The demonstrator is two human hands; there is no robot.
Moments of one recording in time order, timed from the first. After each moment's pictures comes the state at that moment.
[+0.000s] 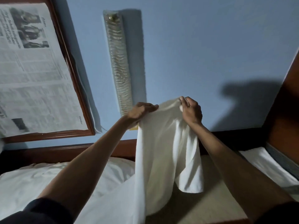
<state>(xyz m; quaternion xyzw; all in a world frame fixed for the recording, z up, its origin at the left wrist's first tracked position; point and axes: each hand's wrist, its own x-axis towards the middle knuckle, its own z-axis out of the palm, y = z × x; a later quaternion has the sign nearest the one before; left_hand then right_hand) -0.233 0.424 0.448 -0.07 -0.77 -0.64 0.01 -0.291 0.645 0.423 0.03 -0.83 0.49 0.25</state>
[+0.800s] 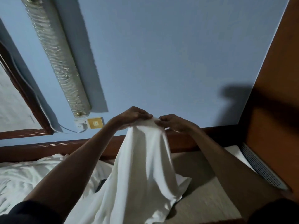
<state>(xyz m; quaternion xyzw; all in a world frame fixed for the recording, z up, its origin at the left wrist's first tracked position) -0.340 0.636 0.411 -0.07 -0.84 -0.53 -0.07 -0.387 0.864 0.377 0.27 -0.80 0.48 -0.24</state>
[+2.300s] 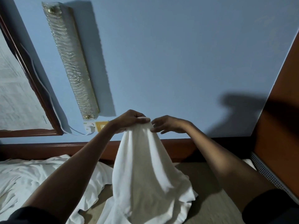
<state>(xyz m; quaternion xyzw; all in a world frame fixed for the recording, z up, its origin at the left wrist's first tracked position) -0.337 0.609 0.417 -0.05 -0.86 -0.51 -0.03 -0.427 0.827 0.391 0.33 -0.80 0.42 -0.28</state>
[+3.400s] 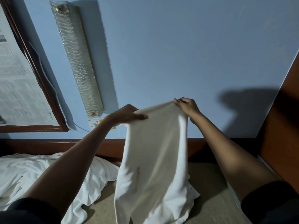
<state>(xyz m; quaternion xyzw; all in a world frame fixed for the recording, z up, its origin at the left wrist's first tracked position) -0.342 0.581 0.424 0.01 -0.91 -0.42 -0.01 -0.463 0.852 0.407 0.17 -0.77 0.61 0.02</state>
